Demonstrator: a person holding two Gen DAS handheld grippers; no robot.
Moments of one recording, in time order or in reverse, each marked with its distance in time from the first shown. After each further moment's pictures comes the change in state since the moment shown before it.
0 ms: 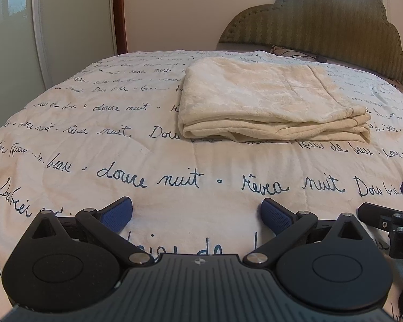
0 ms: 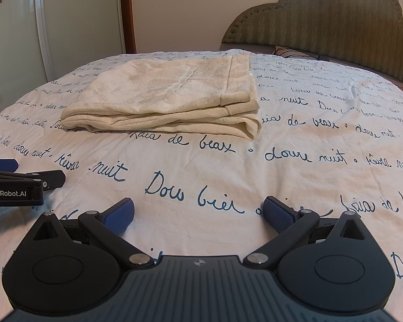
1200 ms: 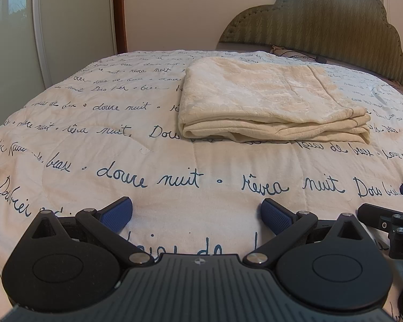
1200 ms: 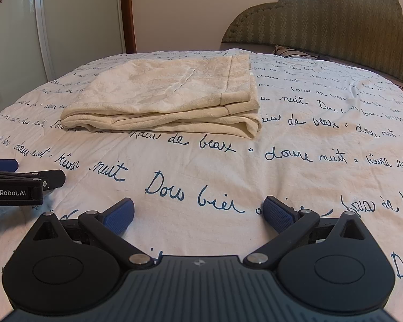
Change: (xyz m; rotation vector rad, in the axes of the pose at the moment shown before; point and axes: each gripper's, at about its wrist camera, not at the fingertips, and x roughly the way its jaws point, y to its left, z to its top) left arm 0.001 0.000 0.000 -0.003 0.000 -0.003; right arm 0.000 0.000 0.000 0.001 0.001 0.003
